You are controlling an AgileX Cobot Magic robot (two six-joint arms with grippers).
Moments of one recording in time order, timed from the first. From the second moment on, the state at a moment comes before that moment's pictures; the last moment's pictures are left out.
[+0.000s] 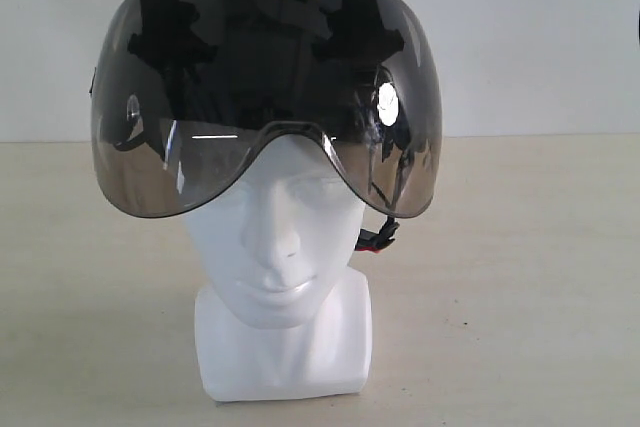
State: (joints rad) left arm -0.28 1.21 -1.37 -0.74 1.05 0.39; right arm 0.32 1.22 -1.20 1.20 0.79 -0.83
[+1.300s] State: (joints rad) left arm -0.27 1.19 -1.40 -0.81 1.09 0.40; right arm 0.32 1.22 -1.21 1.08 0.93 -0.72
